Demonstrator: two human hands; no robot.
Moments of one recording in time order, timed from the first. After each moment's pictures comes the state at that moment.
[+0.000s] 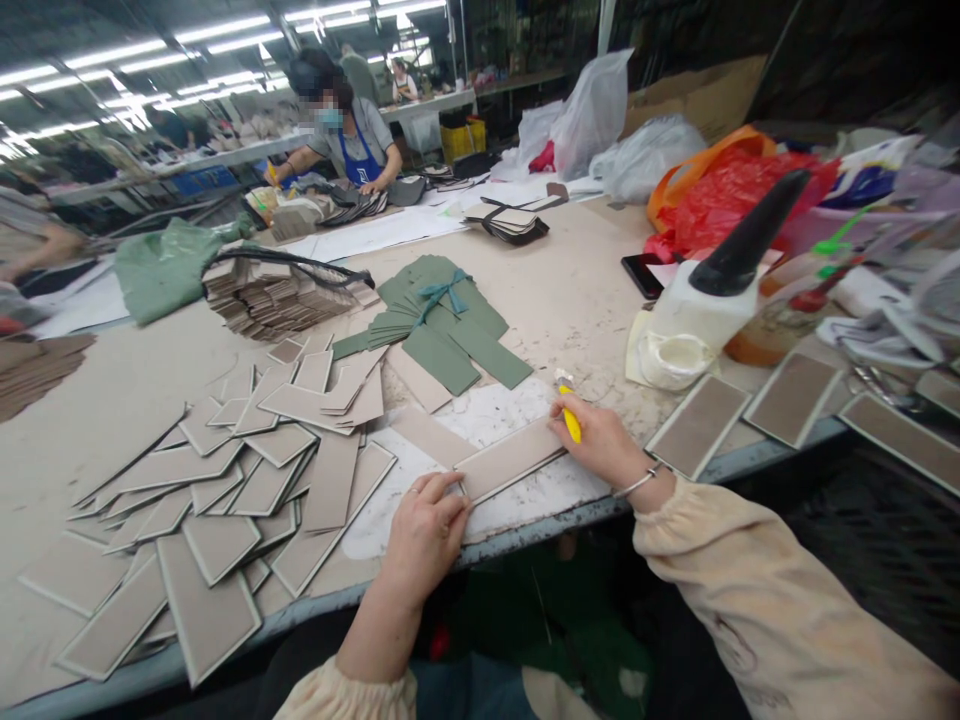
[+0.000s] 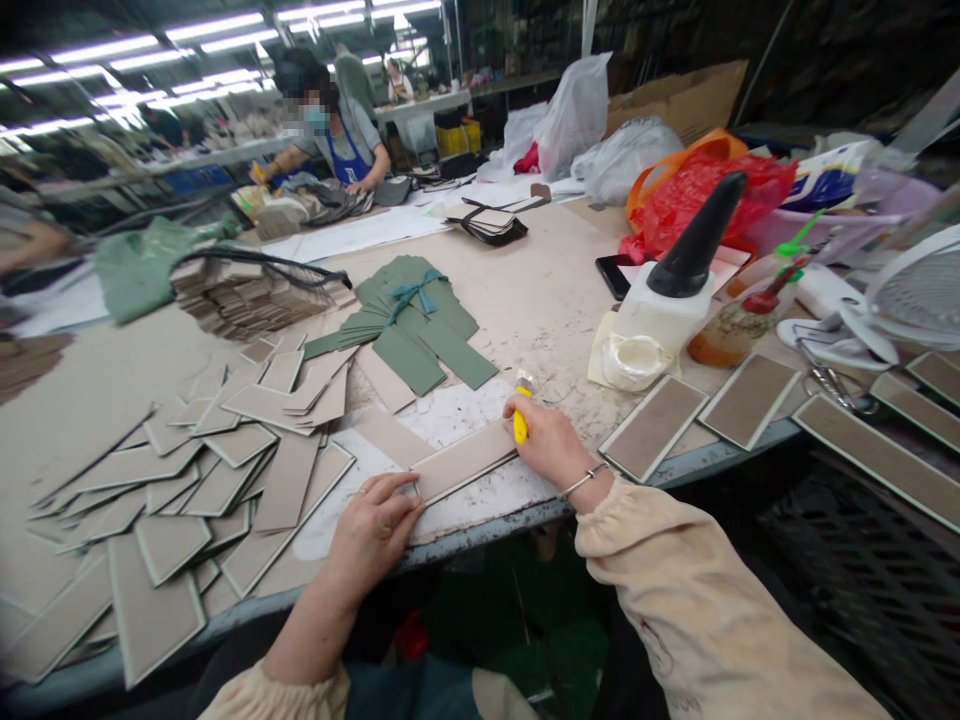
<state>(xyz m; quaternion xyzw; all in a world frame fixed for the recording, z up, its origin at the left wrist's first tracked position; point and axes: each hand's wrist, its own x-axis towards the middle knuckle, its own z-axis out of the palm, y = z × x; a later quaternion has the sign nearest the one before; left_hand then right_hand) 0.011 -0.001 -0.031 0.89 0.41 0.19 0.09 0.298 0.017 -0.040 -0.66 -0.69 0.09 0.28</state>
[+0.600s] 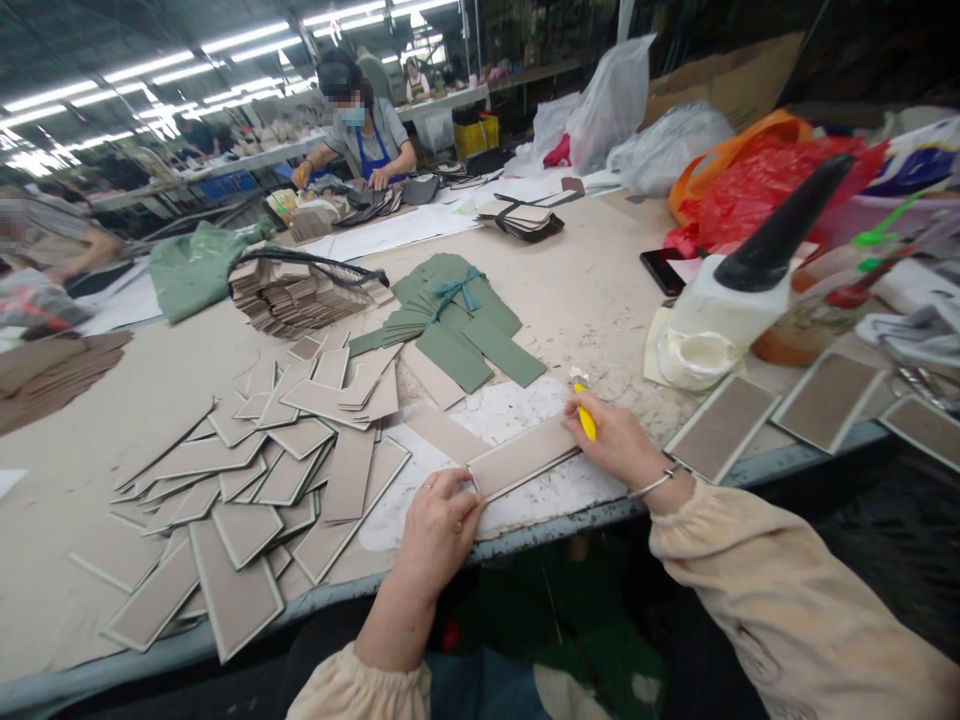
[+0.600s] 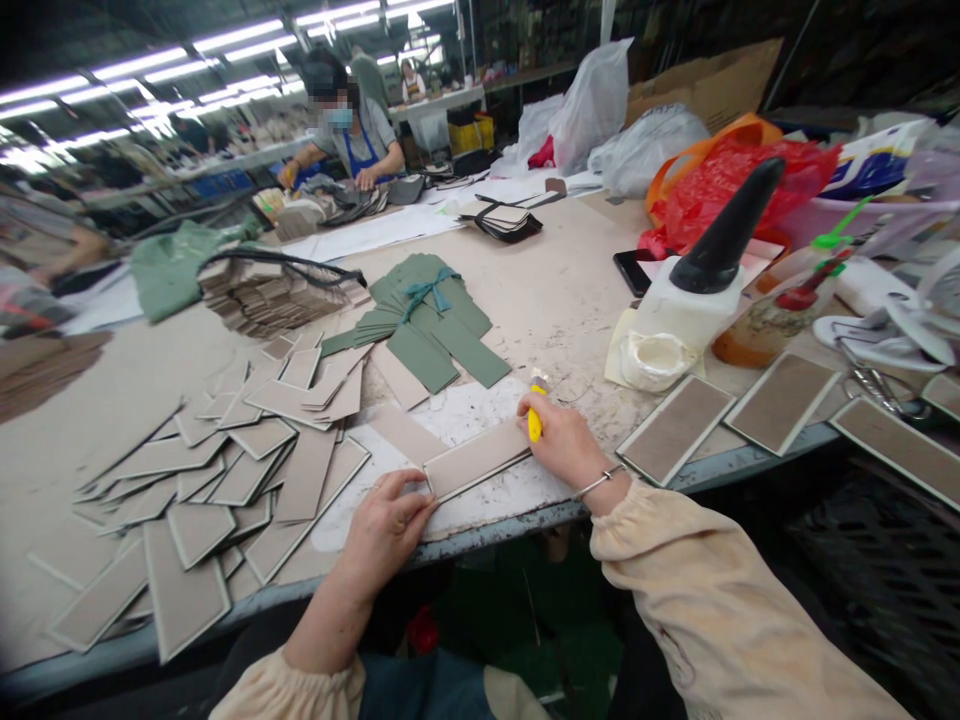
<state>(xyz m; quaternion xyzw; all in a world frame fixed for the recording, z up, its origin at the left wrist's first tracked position) 0.011 -0.005 -0.031 0.88 0.42 0.19 0.08 0.297 0.018 -0.039 -0.66 -0.68 0.08 0.30</state>
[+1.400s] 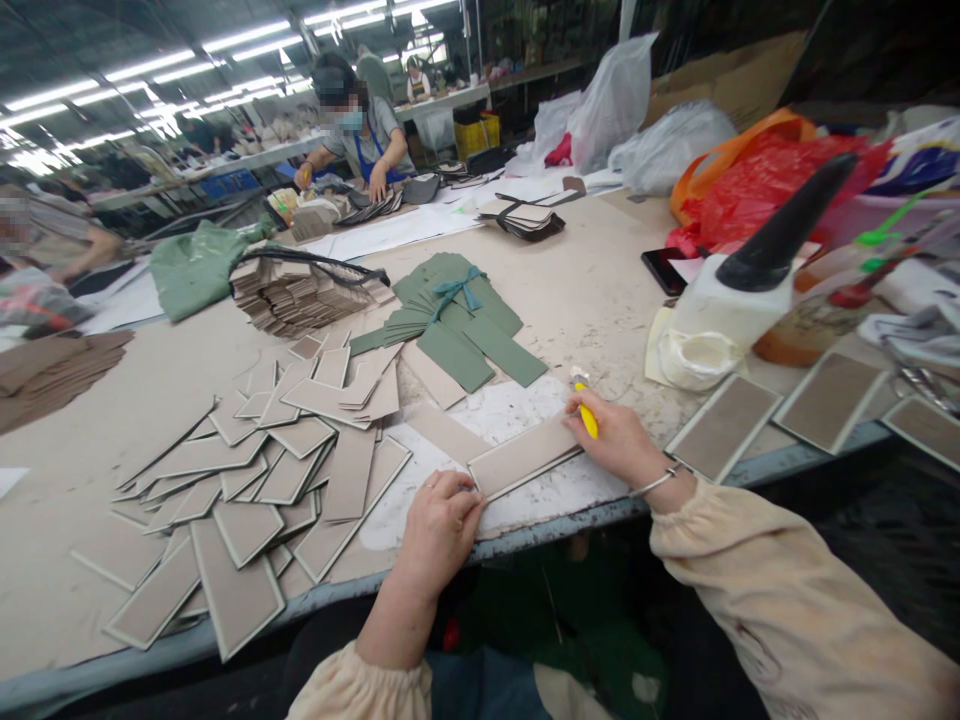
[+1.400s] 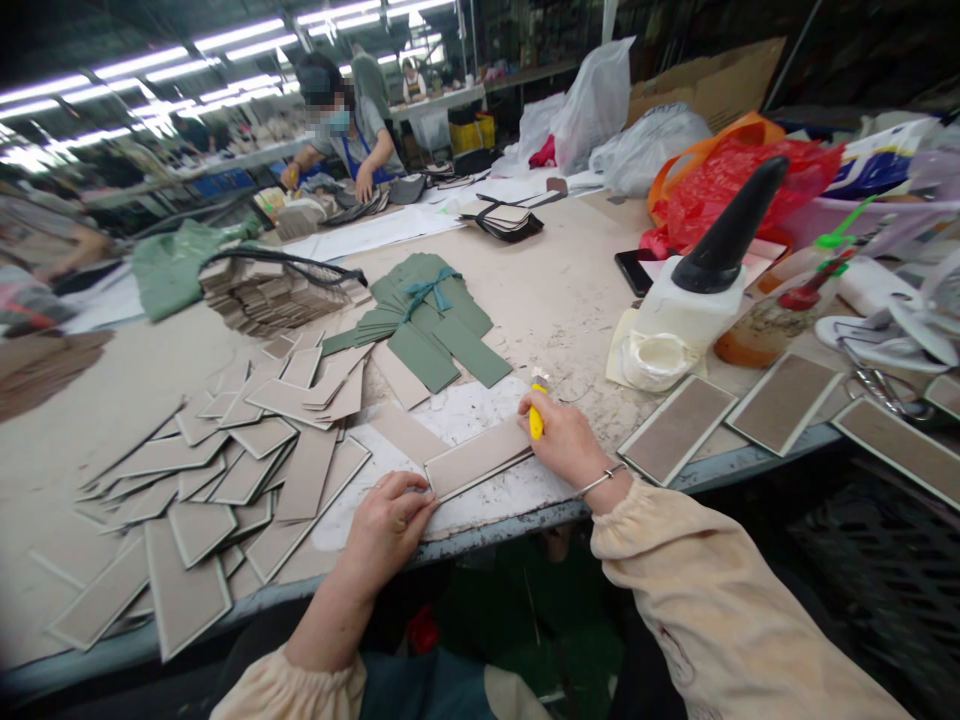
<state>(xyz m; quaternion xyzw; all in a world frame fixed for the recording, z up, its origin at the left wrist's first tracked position) 0.013 -0.004 -0.030 0.88 0.42 0.20 0.10 0.297 0.019 -0.040 -0.66 -0.68 0.09 0.31</state>
